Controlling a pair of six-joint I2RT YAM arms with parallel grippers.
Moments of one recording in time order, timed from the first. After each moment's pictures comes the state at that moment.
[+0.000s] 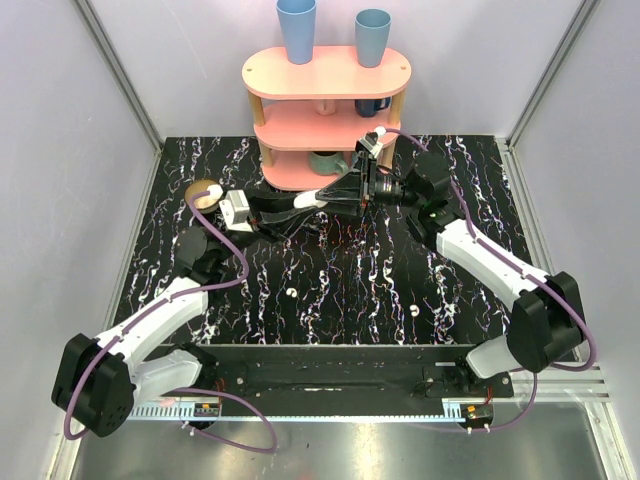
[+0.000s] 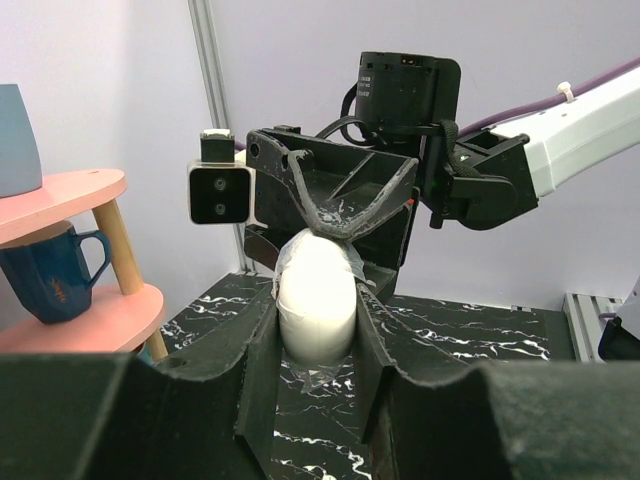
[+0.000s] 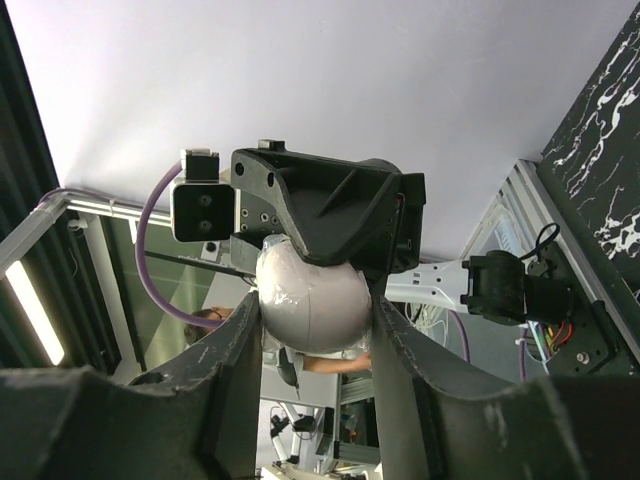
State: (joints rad) left arm -0.51 1.07 0.64 1.01 0.64 -0.25; right arm 0.52 1.46 1.13 0.54 -0.96 1.52
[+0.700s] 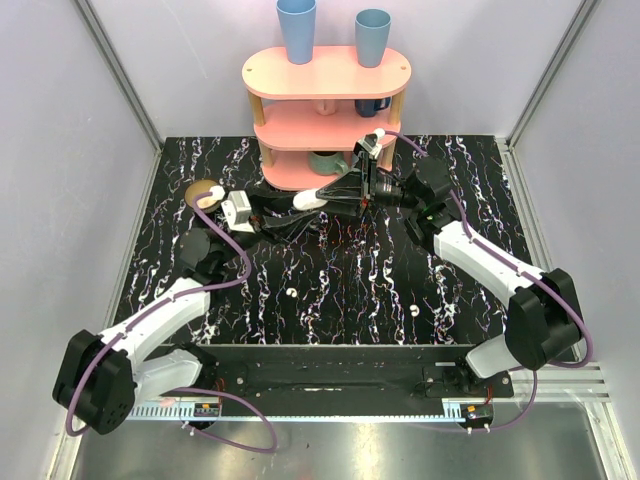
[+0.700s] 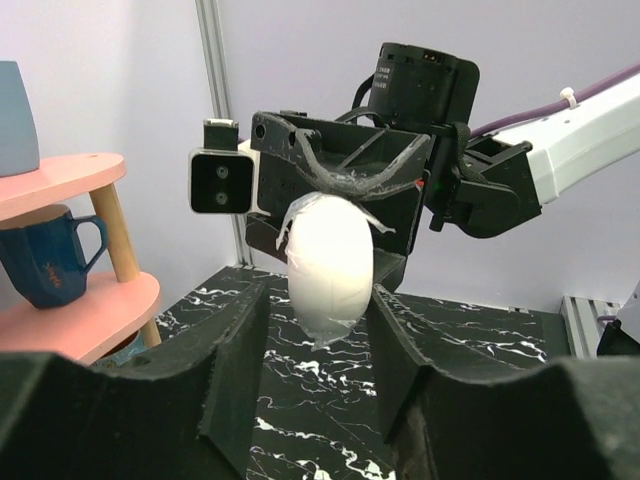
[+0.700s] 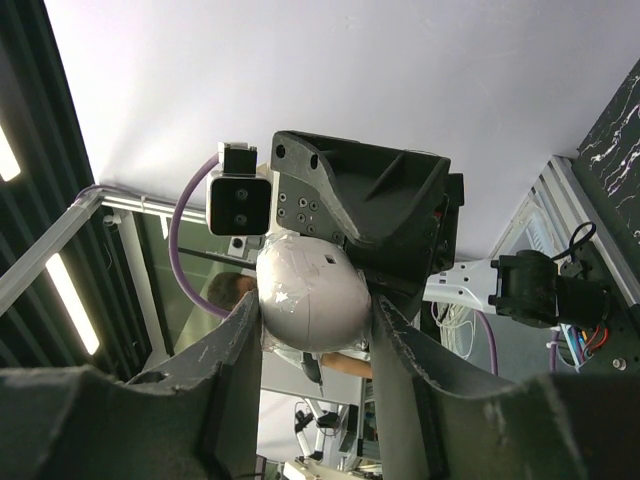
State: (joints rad) left arm -0.51 1.08 0.61 1.03 0.62 -0.27; right arm 0.52 1.47 1.09 0.69 -0.96 1.65
